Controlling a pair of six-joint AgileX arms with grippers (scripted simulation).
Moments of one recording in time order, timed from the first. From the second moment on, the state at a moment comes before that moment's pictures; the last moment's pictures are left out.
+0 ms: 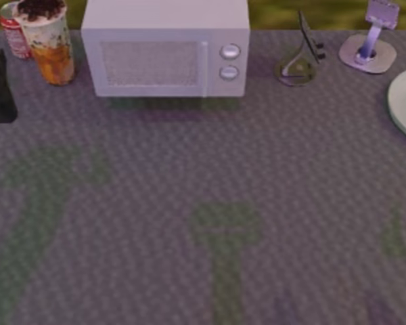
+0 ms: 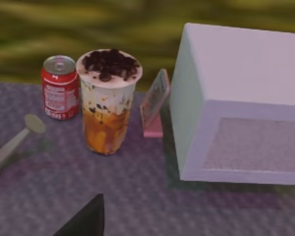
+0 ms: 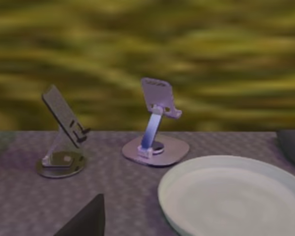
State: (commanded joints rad) left arm -0.22 0.75 0.83 -0.43 -0.09 -0.17; right arm 0.00 0.00 0.00 0.00 0.00 0.00
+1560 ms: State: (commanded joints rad) left arm -0.63 2.34 2.51 -1.30 -0.30 -0.57; right arm 0.00 0.00 0.00 0.00 0.00 0.00
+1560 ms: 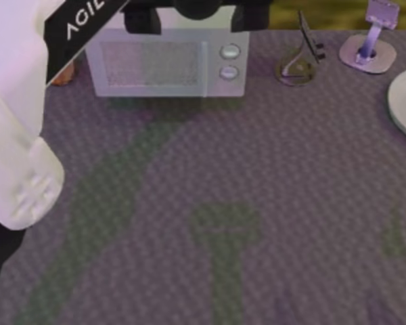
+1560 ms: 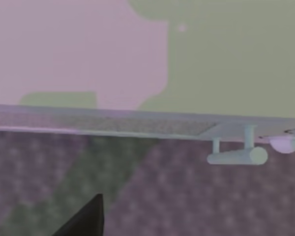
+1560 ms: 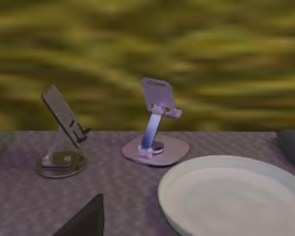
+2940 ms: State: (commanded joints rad) left arm -0.58 2.43 2.38 -1.07 -0.28 -0.52; right arm 0.00 0.00 0.00 0.00 0.00 0.00
